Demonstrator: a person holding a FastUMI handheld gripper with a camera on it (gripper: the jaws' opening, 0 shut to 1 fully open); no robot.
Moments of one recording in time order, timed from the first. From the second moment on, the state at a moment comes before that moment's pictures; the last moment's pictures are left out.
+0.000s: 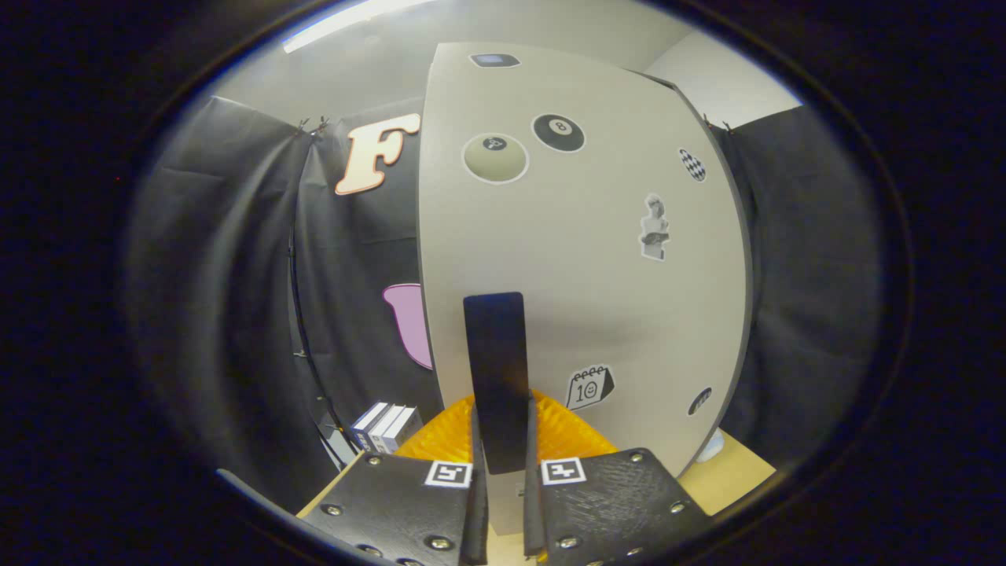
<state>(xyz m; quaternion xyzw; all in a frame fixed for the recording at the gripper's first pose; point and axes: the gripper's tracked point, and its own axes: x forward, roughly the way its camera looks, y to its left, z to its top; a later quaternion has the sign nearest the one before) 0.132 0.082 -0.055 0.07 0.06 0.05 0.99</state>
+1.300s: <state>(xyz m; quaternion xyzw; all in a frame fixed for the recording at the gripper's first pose) 0.033 -0.014 -0.050 0.09 0.06 -0.02 0.99</state>
